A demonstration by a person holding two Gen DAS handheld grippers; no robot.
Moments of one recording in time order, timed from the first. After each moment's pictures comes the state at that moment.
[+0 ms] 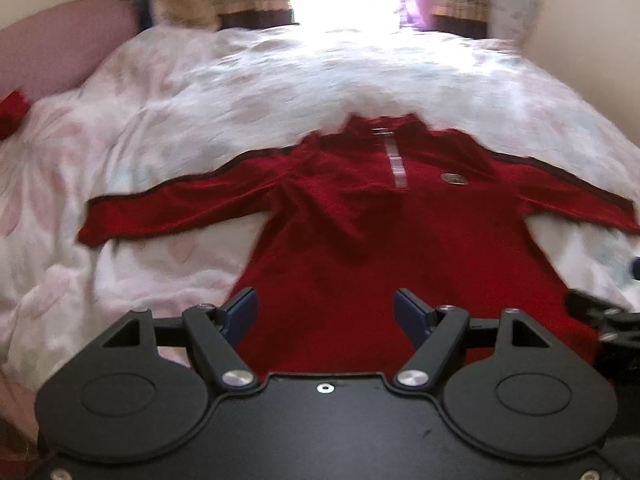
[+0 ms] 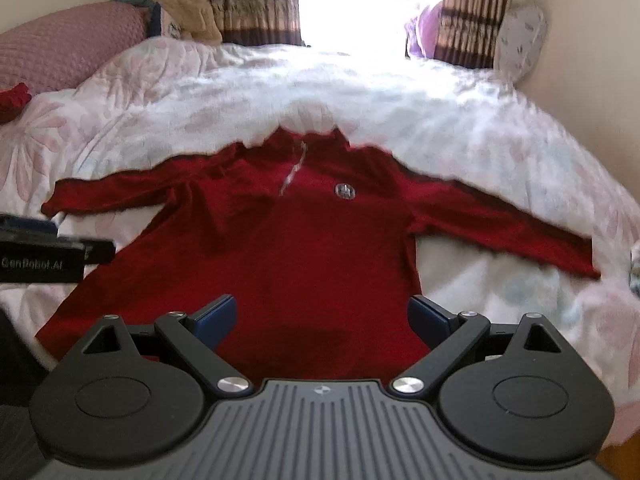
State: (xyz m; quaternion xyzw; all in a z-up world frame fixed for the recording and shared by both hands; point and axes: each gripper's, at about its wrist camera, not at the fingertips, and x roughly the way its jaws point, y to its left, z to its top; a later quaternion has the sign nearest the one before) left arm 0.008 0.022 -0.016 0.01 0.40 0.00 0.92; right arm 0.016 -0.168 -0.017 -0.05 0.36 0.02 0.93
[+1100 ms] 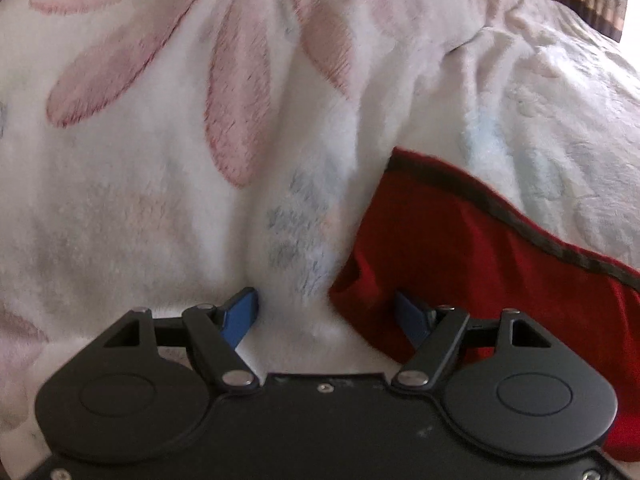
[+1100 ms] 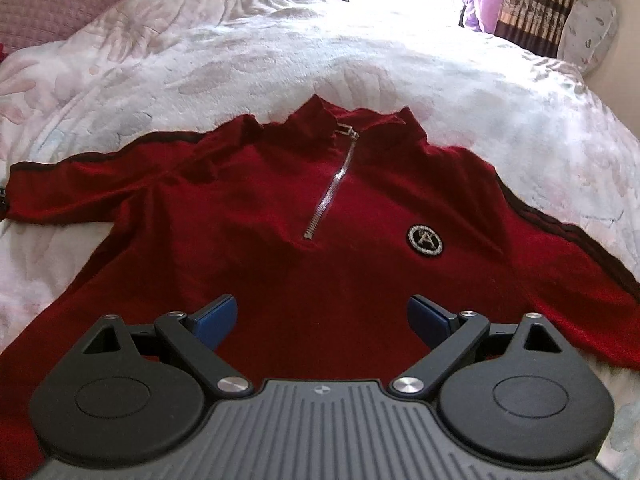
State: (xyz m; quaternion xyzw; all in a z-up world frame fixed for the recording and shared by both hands) left arm 0.247 0.423 -0.172 -0.16 0.43 0.34 0.82; right arm 0.218 -0.126 -0.097 -0.08 0.42 0.07 0.90
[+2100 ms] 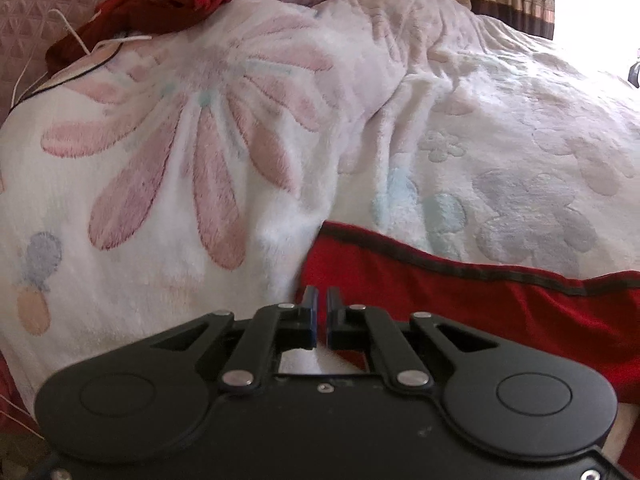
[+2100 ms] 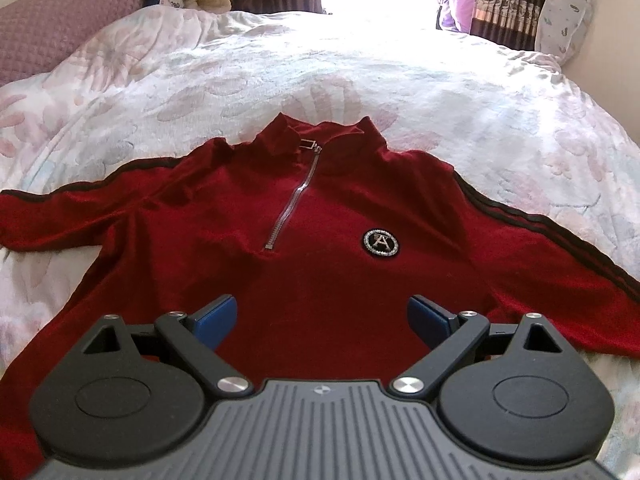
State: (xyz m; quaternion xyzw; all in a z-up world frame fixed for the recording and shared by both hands) left arm 0.231 0.371 -0.088 -0.08 0.40 0.29 0.87; right arm 0.214 -0.159 -0.078 -0.06 0.41 0.05 0.91
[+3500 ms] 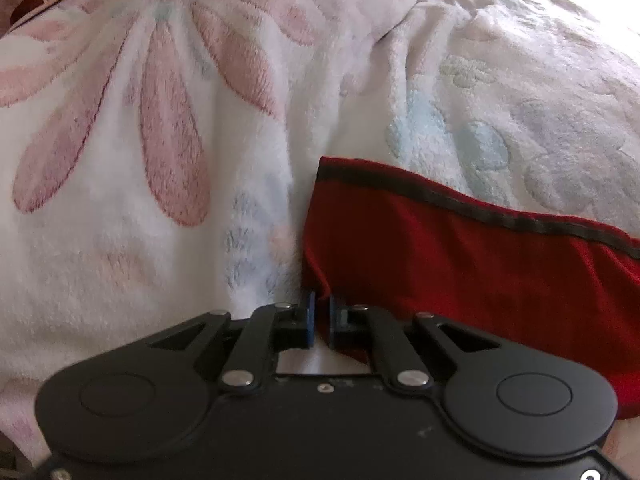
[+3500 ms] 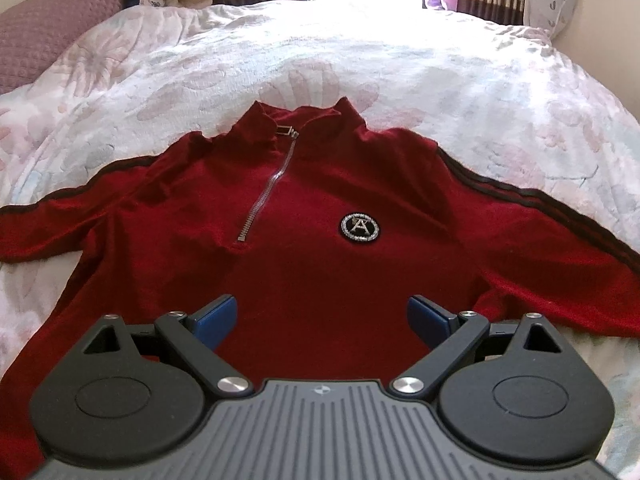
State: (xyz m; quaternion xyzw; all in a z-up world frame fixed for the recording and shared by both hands) left arm 0.266 0.398 -0.160 -0.09 0.47 0.28 0.83; right arm 0.225 -0.182 -0.090 -0.03 0.43 0.04 0.90
